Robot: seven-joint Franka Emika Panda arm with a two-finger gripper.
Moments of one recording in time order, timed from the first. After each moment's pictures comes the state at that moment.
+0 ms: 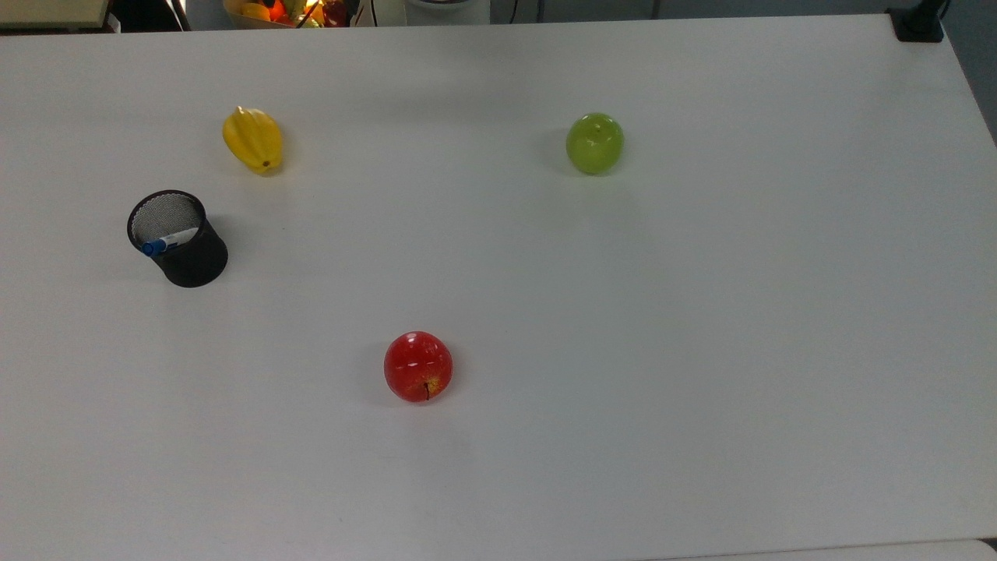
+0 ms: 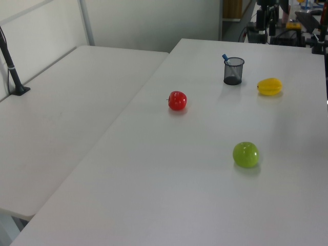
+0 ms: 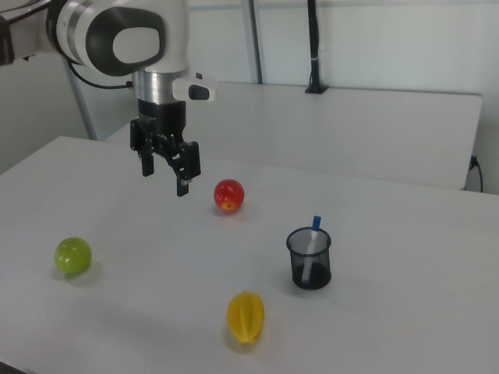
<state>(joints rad) -0.06 0.02 -0.11 -1.63 0.10 1.51 -0.04</state>
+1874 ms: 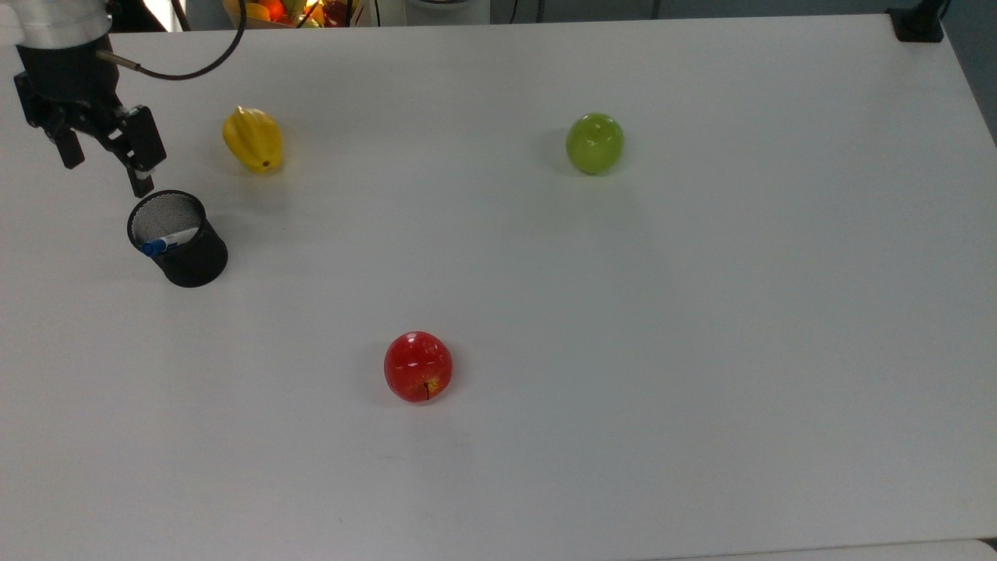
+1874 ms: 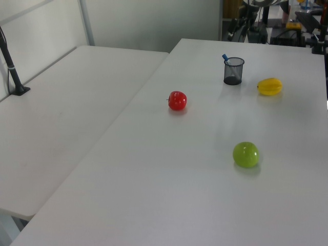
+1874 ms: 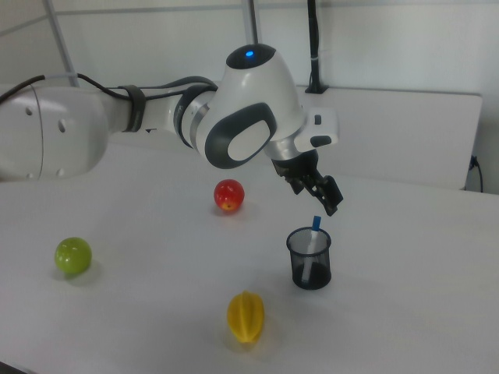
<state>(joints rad) -0.28 0.33 -0.10 -1.60 0.10 2.29 -0.07</state>
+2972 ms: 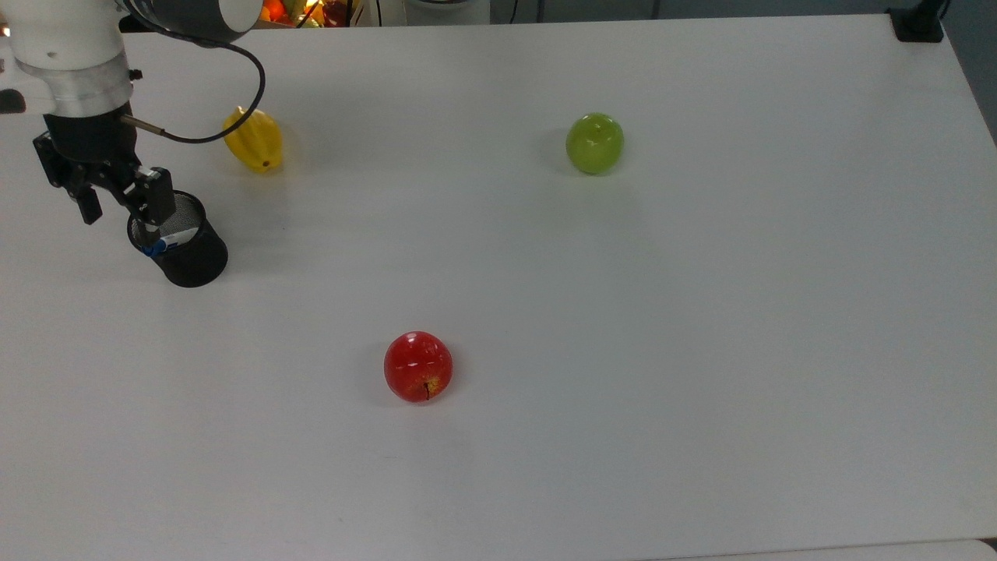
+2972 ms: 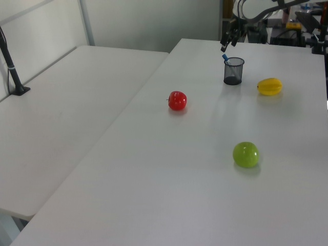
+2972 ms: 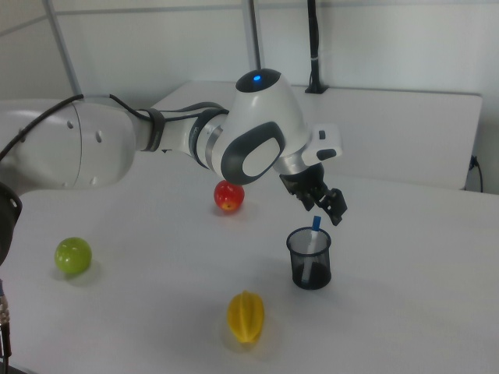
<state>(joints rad) -0.26 0.45 -0.10 -1.55 0.04 2.37 -0.07</state>
